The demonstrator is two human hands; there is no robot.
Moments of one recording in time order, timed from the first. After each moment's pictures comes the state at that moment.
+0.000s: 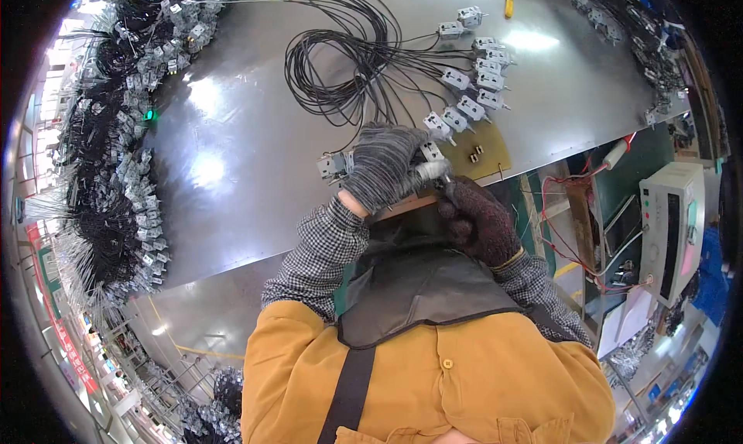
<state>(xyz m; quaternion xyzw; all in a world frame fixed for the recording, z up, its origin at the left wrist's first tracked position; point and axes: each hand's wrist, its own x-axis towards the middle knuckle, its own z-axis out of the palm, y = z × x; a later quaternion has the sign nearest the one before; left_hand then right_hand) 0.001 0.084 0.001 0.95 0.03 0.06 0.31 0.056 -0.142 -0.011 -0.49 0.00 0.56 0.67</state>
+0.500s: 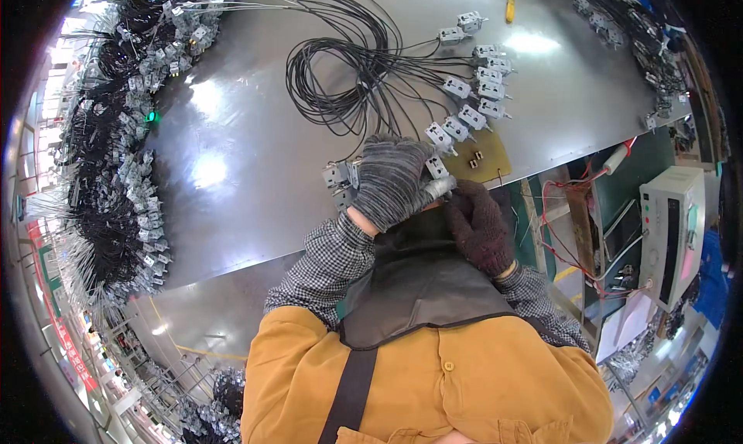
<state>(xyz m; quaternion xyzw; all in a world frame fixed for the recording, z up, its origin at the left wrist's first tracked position) -0.001 0.065 0.002 0.97 0.04 0.09 0.23 0.046 -0.146 -0.029 -0.80 -0.32 0.18 0.48</state>
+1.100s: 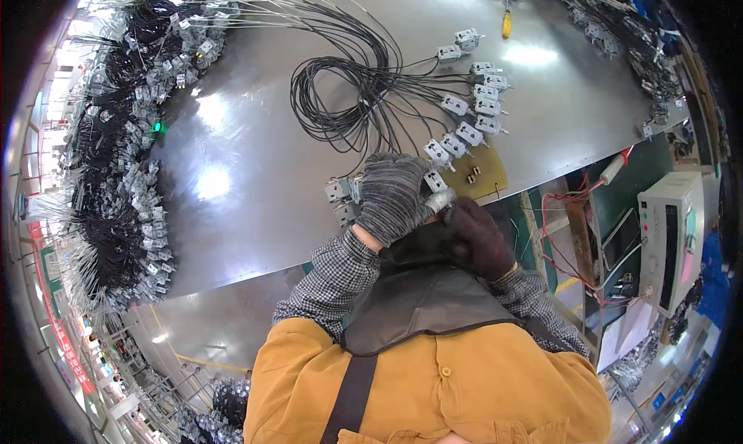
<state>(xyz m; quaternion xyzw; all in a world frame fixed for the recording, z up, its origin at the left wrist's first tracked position) -0.004 0.059 -0.007 0.96 0.09 0.12 0.25 0.063 -0.158 -0.031 -0.70 -0.42 0.28 0.50</state>
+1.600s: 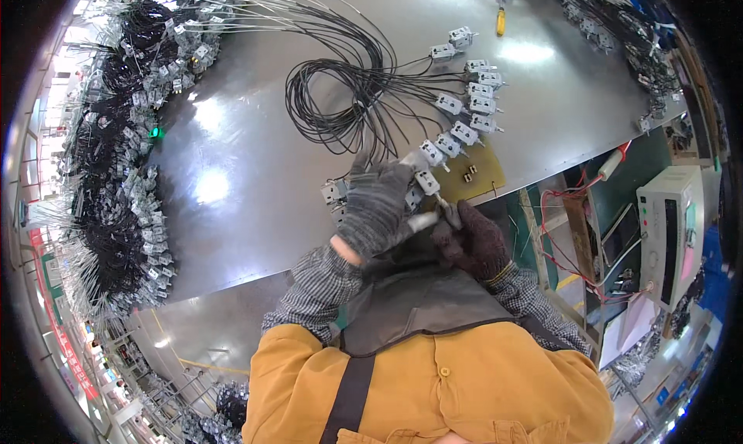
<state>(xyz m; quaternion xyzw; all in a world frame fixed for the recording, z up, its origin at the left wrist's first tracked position) -0.021 0.062 0.025 0.98 0.09 0.01 0.20 0.044 -0.170 -0.067 -0.64 -0.34 0.31 0.62</state>
